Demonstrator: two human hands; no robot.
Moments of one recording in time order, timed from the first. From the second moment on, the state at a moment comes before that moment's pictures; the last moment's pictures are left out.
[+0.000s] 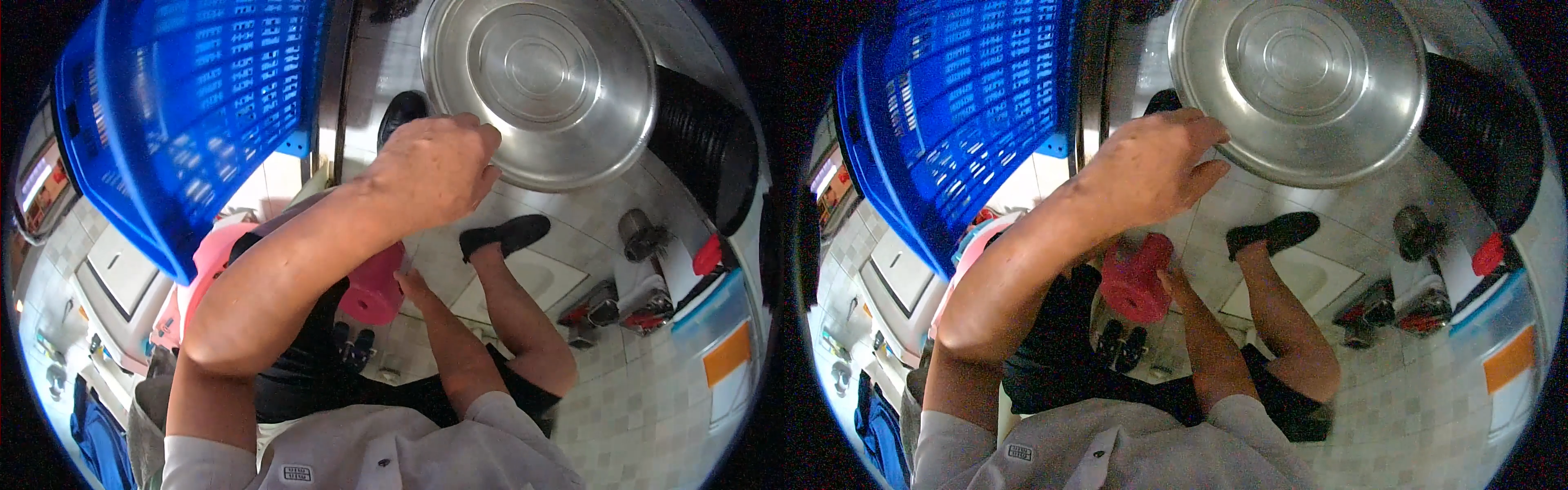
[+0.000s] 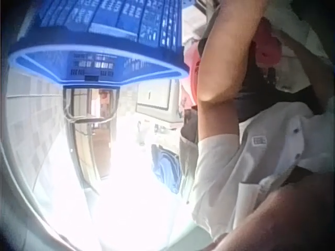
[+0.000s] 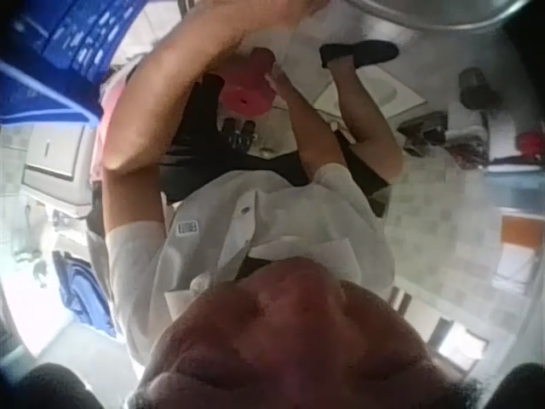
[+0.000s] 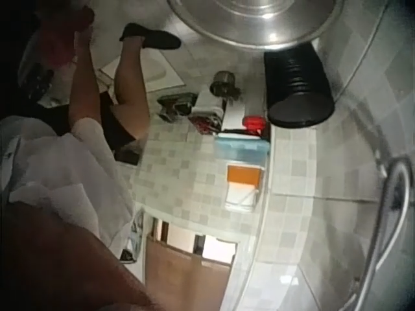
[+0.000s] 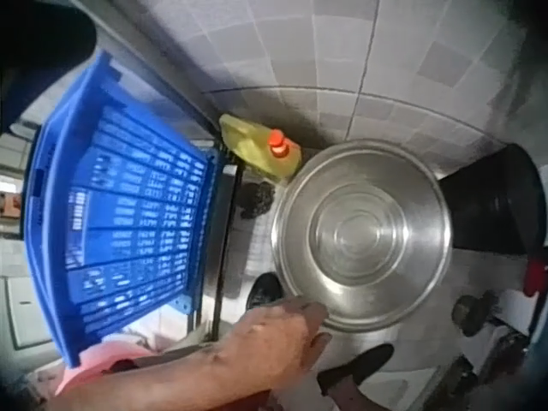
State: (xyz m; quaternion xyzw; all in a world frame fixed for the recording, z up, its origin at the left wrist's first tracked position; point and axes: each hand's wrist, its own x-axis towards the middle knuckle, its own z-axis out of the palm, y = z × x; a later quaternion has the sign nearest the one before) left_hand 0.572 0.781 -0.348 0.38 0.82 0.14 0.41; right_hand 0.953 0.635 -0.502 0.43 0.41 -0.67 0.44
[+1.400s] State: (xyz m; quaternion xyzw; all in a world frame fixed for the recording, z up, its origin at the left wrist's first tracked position) left_hand 0.542 0.842 -0.302 0.53 0.80 0.13 0.25; right_hand 0.936 0.672 -0.629 0.39 0.14 -0.65 0.64
